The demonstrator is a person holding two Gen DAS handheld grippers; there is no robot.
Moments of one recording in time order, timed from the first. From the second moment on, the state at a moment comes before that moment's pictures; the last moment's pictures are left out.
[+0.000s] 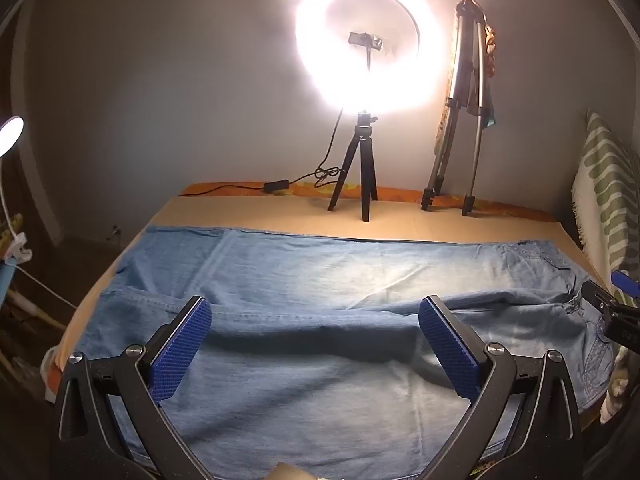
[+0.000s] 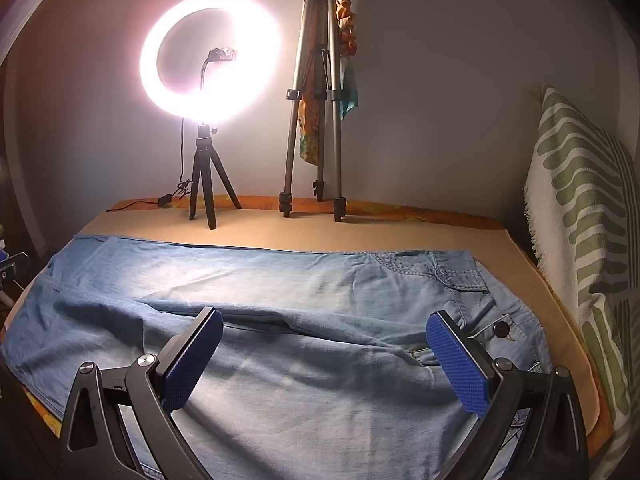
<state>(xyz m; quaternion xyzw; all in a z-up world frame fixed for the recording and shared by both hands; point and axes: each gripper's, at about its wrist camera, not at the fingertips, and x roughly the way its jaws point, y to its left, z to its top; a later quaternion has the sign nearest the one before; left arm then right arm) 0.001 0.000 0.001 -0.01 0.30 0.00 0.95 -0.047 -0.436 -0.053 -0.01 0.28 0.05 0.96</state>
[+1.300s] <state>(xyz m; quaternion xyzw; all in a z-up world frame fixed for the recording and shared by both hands) 0.001 0.004 0.001 -0.02 0.30 0.01 0.95 -0.048 -0.433 -0.053 -0.01 0.28 0.05 0.96</state>
